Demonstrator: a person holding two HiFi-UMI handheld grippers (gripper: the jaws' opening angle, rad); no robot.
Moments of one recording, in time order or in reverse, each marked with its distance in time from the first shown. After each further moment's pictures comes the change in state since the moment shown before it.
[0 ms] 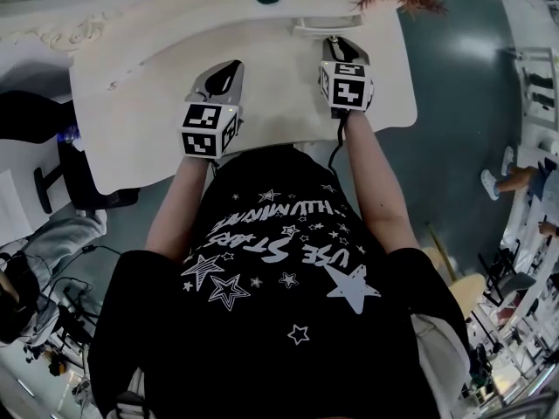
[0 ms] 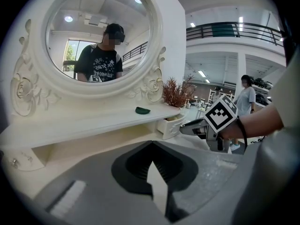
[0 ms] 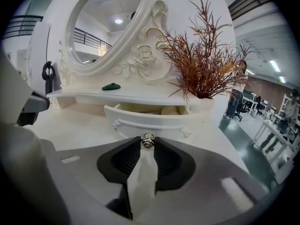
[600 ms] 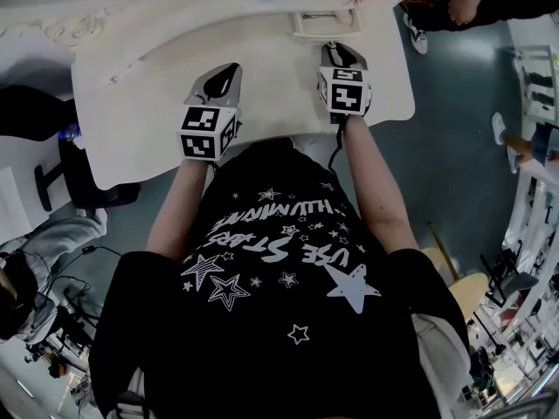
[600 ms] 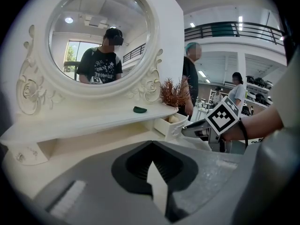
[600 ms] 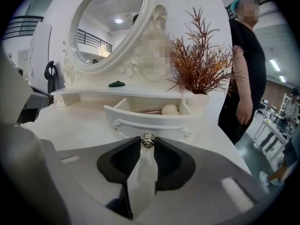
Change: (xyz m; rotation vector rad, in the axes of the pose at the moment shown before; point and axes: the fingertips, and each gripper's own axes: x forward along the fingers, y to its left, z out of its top) left arm -0.018 -0.015 -0.007 0.001 -0.003 0.010; right arm -0.023 0.003 -0.022 0.001 0.014 0.006
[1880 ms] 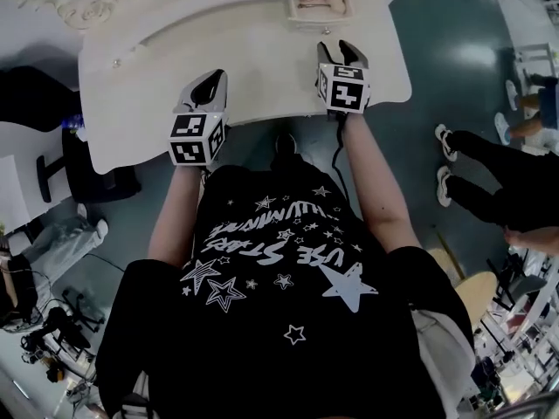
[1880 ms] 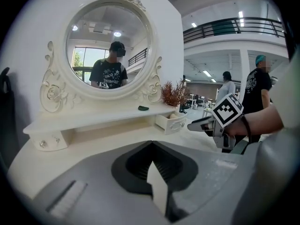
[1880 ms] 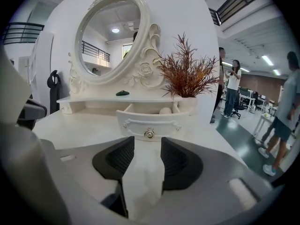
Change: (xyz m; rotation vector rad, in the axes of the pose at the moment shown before) left arm -0.062 -0.014 -0.031 -0.006 -0.030 0.093; right arm -0.050 0.006 -0.015 0.056 -0.090 -0.002
